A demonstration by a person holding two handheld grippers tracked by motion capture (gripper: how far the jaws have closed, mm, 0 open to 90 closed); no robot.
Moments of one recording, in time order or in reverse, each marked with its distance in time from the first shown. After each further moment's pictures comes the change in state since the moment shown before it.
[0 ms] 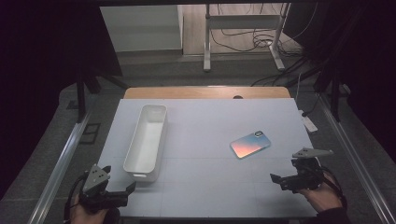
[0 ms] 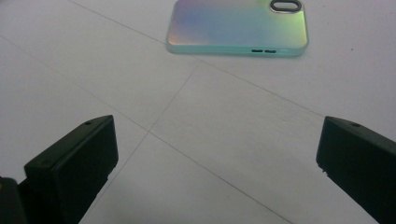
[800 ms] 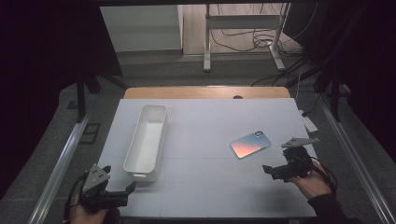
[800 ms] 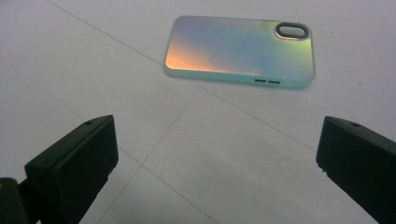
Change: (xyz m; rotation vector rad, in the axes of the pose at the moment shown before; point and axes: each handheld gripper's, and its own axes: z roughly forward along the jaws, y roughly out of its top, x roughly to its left) left arm 0.000 0.000 0.000 -0.001 0.001 -0.001; right arm 0.001 0.031 0.024 0.025 -0.005 -0.044
